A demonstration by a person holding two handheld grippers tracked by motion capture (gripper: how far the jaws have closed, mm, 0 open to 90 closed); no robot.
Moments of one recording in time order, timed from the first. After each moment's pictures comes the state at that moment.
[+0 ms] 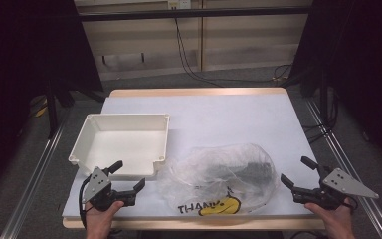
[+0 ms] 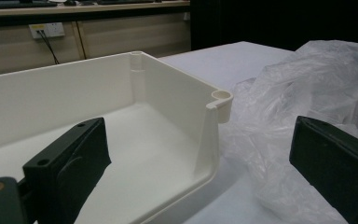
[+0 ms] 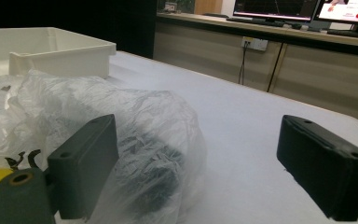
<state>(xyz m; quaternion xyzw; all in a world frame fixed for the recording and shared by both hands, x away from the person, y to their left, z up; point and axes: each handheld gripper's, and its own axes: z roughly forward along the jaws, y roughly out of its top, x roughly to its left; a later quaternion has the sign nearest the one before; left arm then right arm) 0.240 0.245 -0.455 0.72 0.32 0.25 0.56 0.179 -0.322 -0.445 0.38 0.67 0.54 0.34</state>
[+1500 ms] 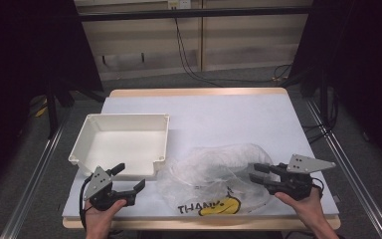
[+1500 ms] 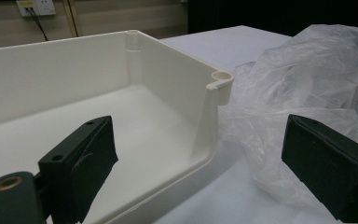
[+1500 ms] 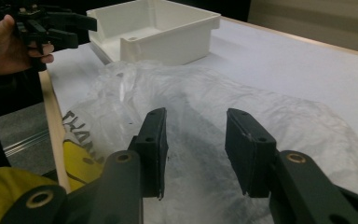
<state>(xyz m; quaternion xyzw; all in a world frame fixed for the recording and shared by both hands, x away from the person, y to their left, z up) 0.240 0.246 -0.458 0.74 0.33 0.22 0.54 0.215 -0.256 -0.421 0.31 0.77 0.54 0.14</state>
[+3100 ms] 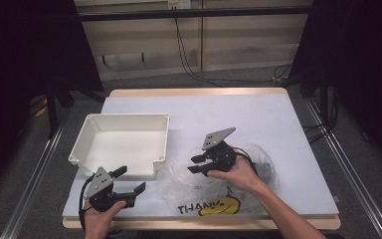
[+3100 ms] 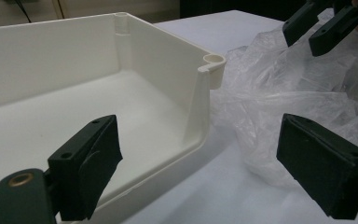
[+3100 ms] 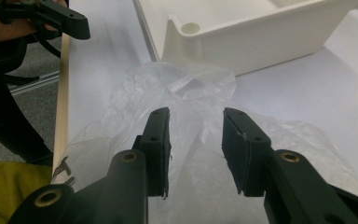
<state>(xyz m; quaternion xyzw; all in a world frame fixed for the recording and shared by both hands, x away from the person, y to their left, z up) 0.241 0.248 -0.459 0.76 0.33 0.20 0.53 0.311 -0.101 -0.418 0.21 0.88 0.43 0.03</state>
